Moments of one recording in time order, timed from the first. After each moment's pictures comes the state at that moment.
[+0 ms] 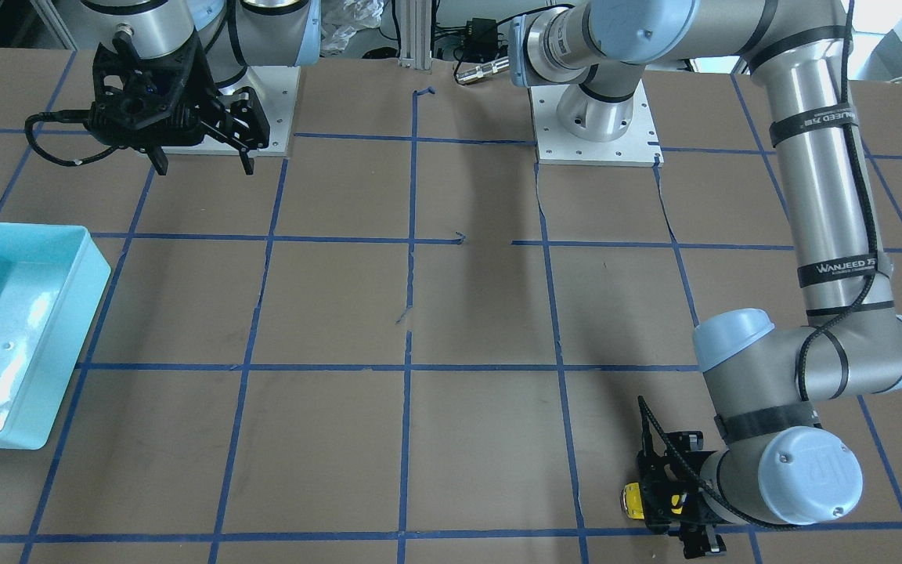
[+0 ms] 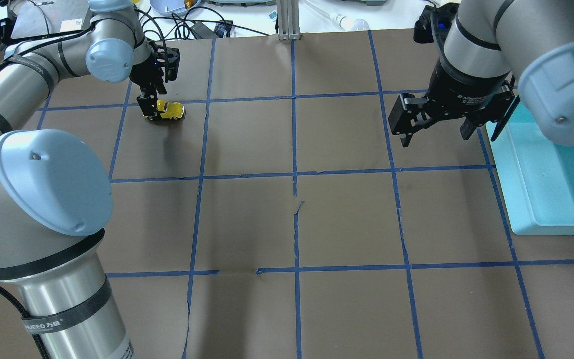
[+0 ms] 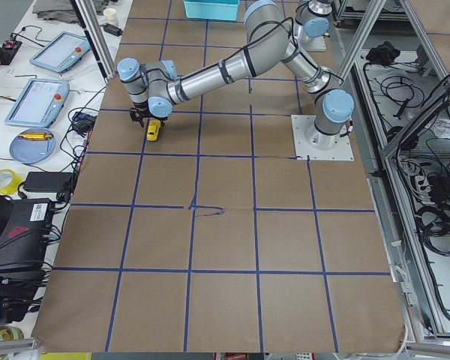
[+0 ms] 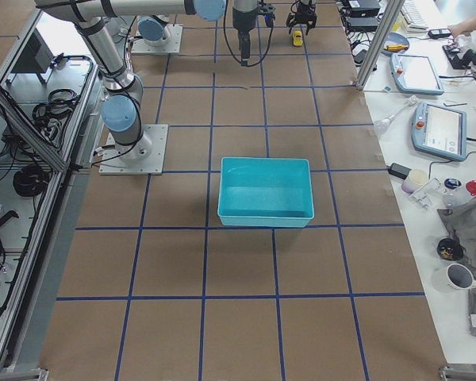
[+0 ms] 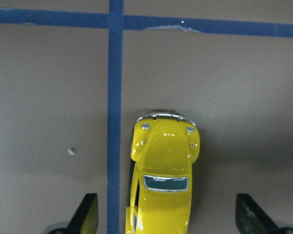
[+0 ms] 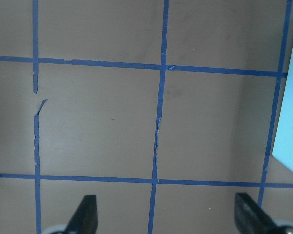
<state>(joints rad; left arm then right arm) -1.43 -2.37 -1.17 -1.26 1.62 1.69 1.63 -1.65 1.65 -1.56 -1.61 0.00</state>
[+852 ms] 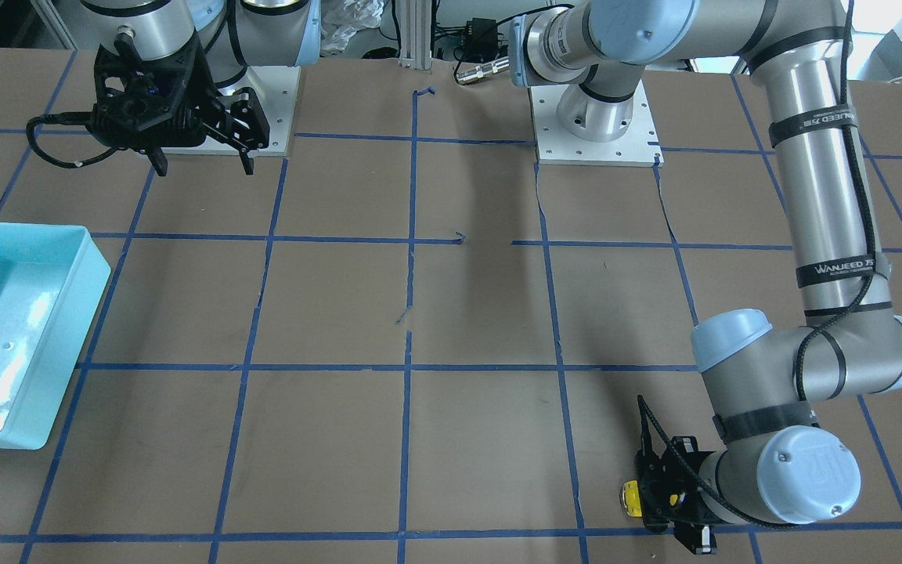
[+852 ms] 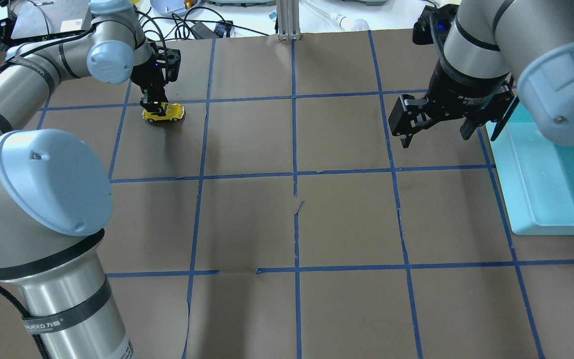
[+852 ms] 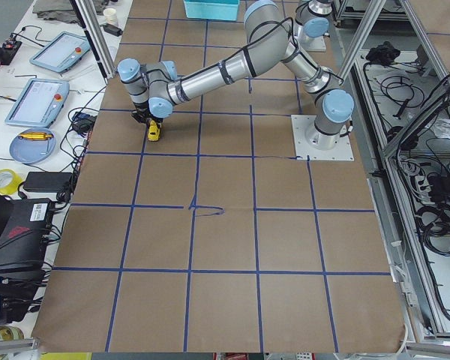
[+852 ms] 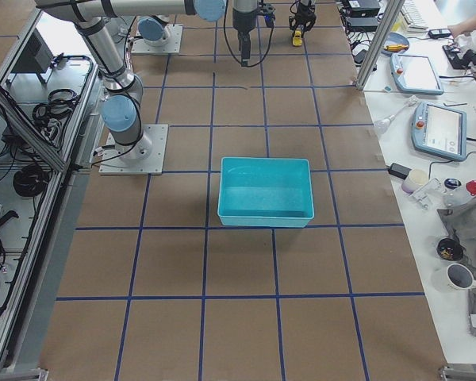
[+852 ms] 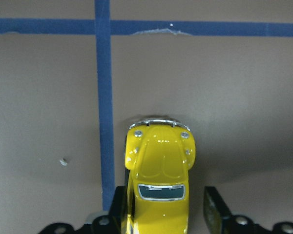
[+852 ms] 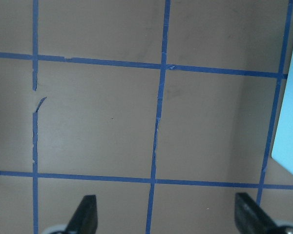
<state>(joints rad) -1.43 -2.37 -1.18 -1.24 1.61 1.70 1.63 -1.65 1.65 -1.56 -1.61 -0.02</state>
